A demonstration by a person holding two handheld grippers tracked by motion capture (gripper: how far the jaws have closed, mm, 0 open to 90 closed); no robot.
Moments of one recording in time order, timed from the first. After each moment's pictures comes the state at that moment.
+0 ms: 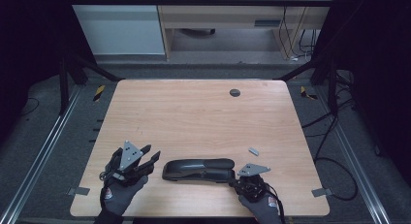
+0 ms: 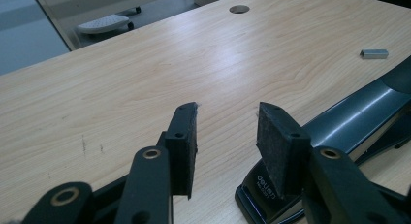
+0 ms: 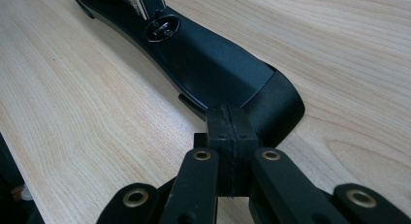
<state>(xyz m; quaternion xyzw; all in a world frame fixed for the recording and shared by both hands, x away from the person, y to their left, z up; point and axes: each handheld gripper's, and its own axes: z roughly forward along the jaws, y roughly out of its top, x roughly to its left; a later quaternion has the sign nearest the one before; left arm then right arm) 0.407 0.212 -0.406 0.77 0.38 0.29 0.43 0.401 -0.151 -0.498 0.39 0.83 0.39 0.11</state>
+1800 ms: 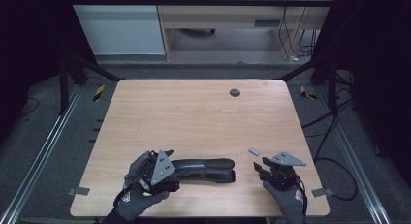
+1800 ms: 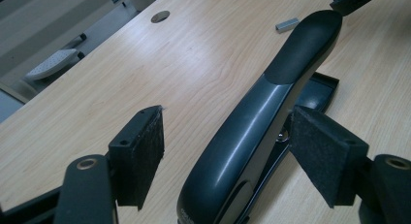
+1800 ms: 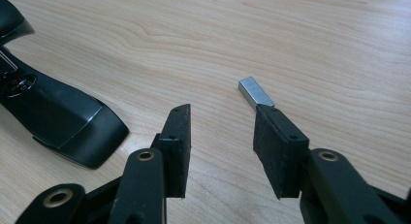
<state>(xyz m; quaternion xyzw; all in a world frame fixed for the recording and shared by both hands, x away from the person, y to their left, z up) 0.388 0.147 -0.396 0.85 0.22 0.28 0.38 0.417 -0.226 -0.476 0.47 0.75 0.40 0.23</state>
